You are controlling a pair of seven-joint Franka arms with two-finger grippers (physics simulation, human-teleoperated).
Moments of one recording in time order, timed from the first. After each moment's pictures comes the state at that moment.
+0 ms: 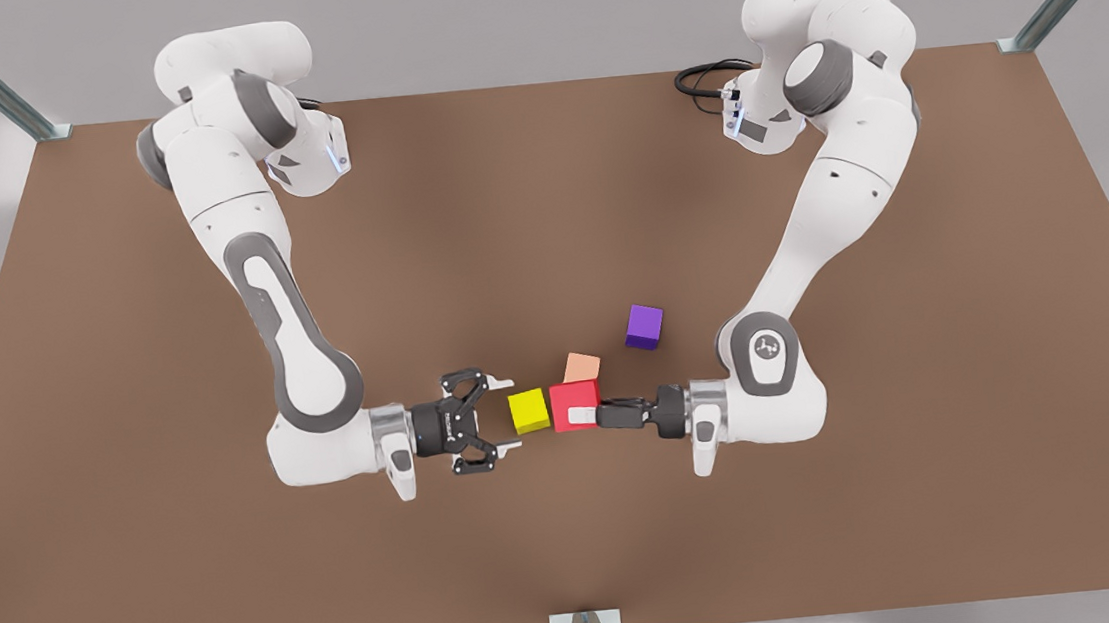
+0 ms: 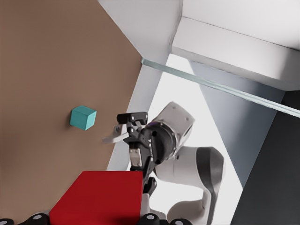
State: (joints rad) left arm -0.02 1.02 -0.64 -1.09 -1.07 2.09 0.01; right arm 0.20 0.87 0.21 -1.17 1.28 1.90 -1.51
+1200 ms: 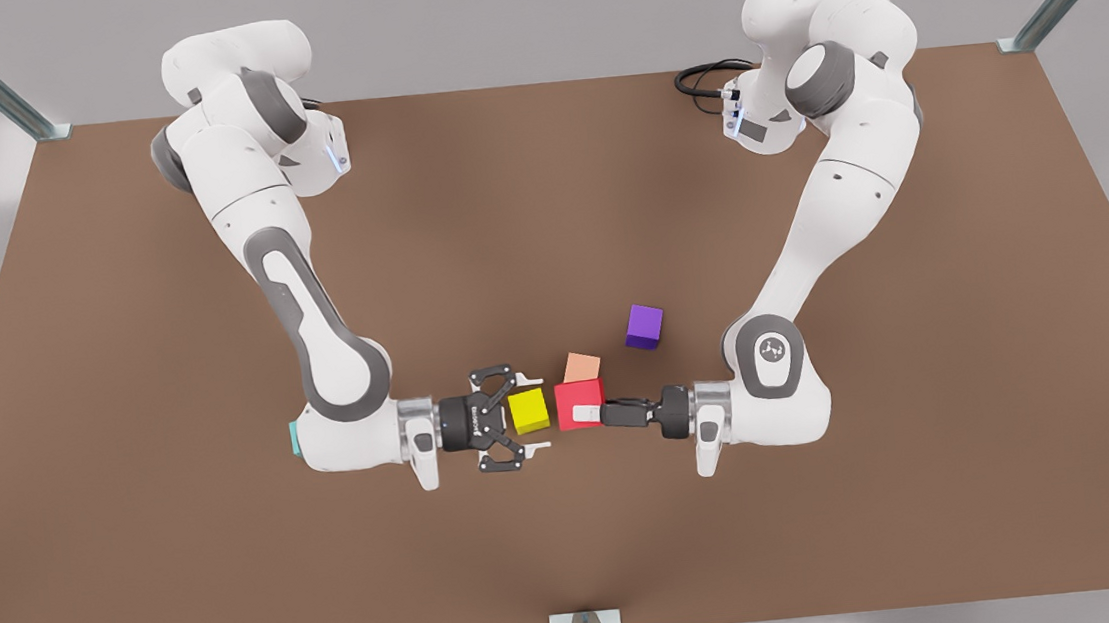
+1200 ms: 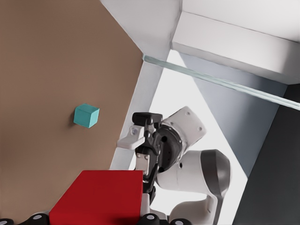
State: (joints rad) left arm -0.01 1.02 -0.63 -1.09 -1.07 2.06 0.03; right arm 0.24 0.88 0.25 -1.16 1.37 2.01 -1.74
